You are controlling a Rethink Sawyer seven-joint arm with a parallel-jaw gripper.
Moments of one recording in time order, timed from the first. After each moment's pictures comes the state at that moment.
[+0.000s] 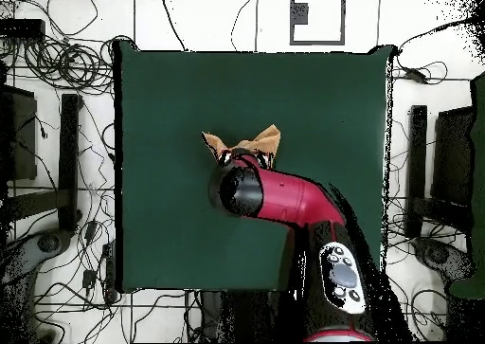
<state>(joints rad) -0.16 -0.68 -0.02 1.74 0.01 0.27 1.58</state>
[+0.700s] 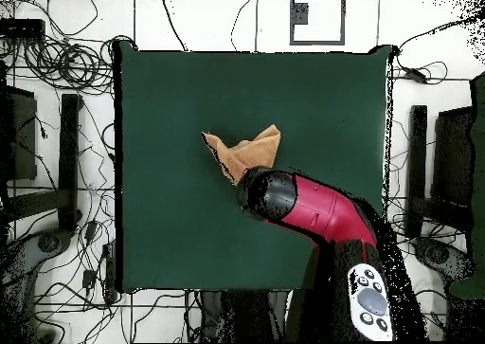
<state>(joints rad) -0.17 -0.70 -0.13 1.74 0.08 0.55 1.58</state>
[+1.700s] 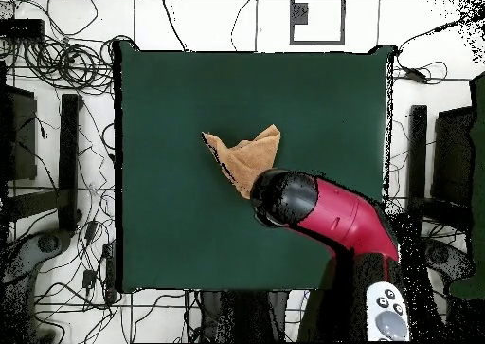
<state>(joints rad) -0.18 -0.74 -0.18 1.72 0.08 0.69 1.58</state>
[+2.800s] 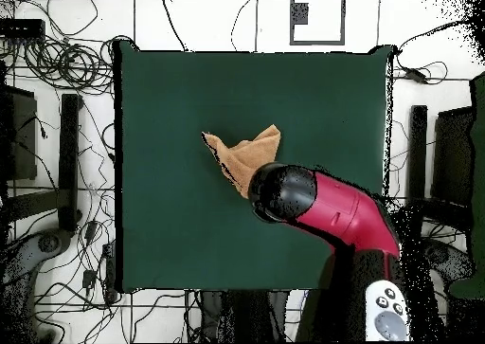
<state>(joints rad) -0.17 -0.75 -0.18 1.69 0.08 0.71 1.58</state>
